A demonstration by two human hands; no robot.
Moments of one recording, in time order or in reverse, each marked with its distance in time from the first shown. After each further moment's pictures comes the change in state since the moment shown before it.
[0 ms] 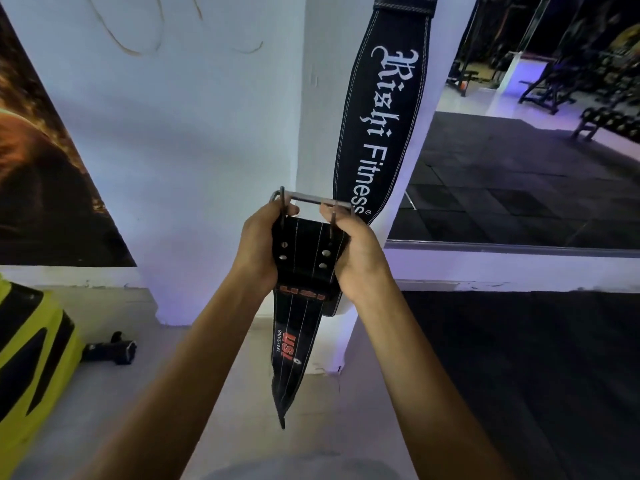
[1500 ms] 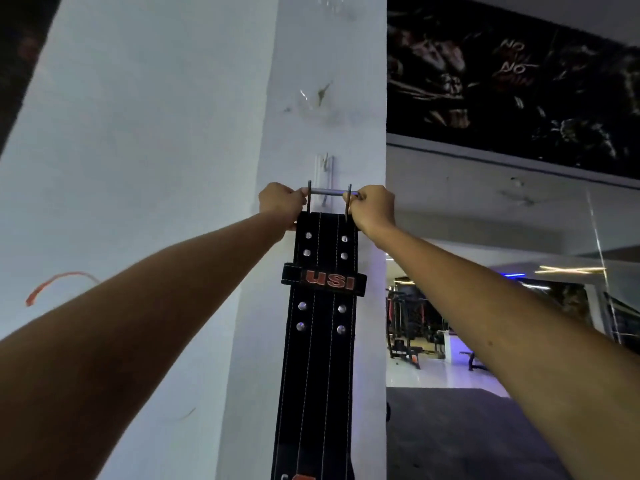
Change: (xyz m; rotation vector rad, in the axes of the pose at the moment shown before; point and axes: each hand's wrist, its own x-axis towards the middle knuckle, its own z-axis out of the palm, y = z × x) left_hand 0.173 0.427 0.327 0.519 0.047 1.018; right_hand 0.174 -0.538 0.137 -1.050 0.535 -1.295
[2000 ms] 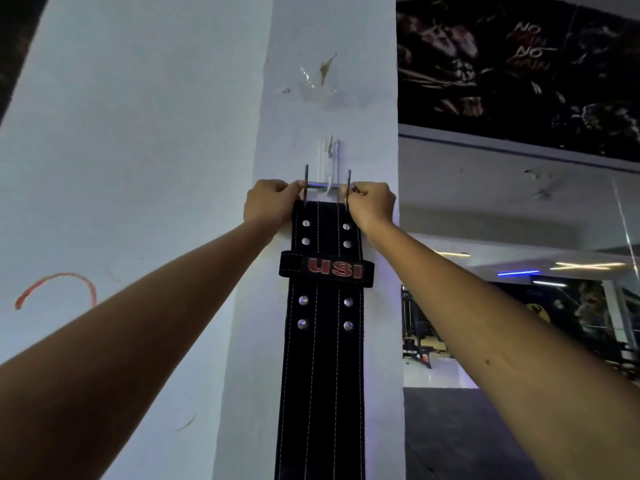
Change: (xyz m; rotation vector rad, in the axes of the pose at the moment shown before) left_hand 0.028 -0.040 0.004 0.242 0.119 0.155; right_hand 0.012 0.022 0.039 0.184 0.047 0.069
